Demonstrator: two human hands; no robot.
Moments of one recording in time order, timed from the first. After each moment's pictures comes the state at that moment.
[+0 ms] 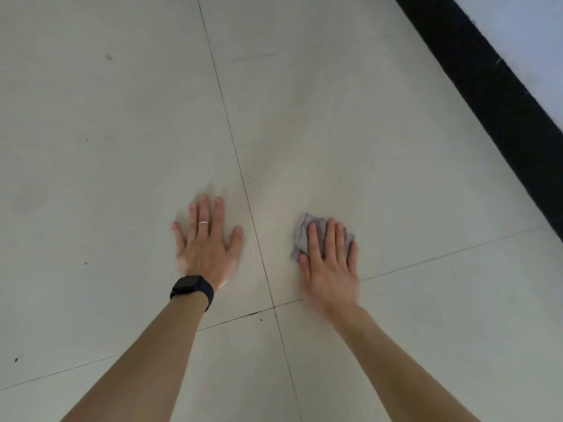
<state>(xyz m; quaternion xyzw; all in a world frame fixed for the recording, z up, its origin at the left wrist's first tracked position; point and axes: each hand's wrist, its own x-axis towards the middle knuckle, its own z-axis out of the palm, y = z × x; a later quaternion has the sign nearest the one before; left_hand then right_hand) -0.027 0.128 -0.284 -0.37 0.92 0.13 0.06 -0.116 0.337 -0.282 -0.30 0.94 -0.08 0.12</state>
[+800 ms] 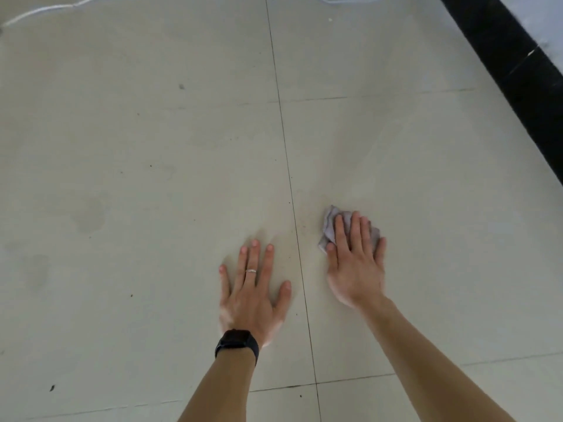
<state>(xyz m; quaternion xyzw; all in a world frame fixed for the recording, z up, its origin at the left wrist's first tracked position) -0.030 0.120 -0.289 -0.38 0.92 0.13 0.03 -0.209 0.222 -0.274 -0.33 0.93 -0.07 0.16</state>
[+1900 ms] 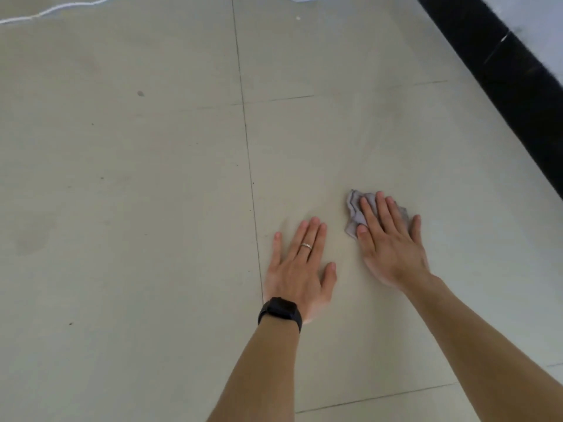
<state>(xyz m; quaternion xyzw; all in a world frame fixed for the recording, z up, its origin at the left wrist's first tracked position) -0.169 0.168 -0.292 -0.23 0.97 0.11 0.01 -0.328 0.282 -0.276 -0.33 0.93 -0.03 0.17</state>
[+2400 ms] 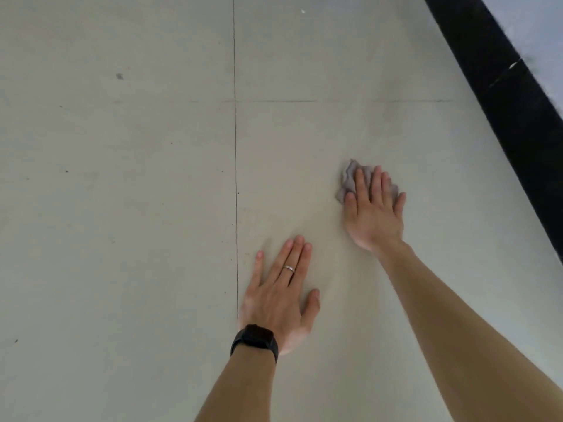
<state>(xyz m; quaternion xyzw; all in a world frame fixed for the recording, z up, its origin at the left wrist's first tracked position) -0.174 0.167 -0.291 -0.24 0.96 0.15 0.03 -0.407 0.211 -0.273 -0.26 0.95 -0.04 0.16</state>
